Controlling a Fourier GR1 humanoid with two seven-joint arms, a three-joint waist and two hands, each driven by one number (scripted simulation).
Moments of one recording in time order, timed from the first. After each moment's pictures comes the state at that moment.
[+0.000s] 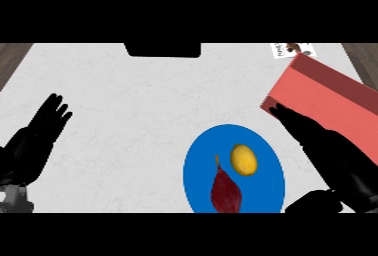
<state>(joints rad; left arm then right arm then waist) -0.03 0.40 0.02 -1.63 0.38 0.06 0.22 -0.25 -0.65 0.41 -2.08 0.30 0.28 0.77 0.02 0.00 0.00</state>
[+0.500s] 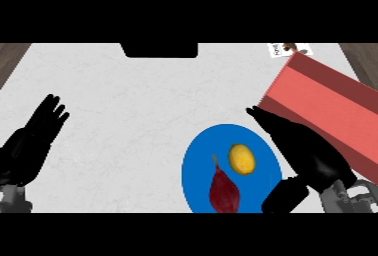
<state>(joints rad) -0.03 0.38 0.06 -1.62 0.37 0.04 0.22 -0.38 -0.49 0.45 -1.98 0.22 0.39 0.97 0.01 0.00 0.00</state>
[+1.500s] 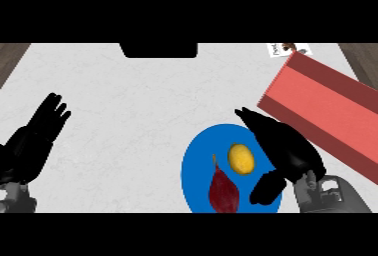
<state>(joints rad) -0.05 0.32 0.11 -1.62 0.30 -0.01 0.26 -0.35 -0.32 0.43 -1.87 0.43 0.49 0.87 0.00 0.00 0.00</state>
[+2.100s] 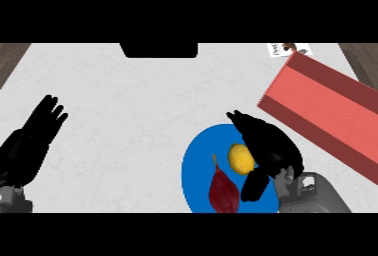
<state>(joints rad) -0.03 0.30 0.15 -1.65 0.30 -0.04 0.27 -0.35 -0.22 0.44 -1.78 0.55 0.54 0.87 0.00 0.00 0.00</state>
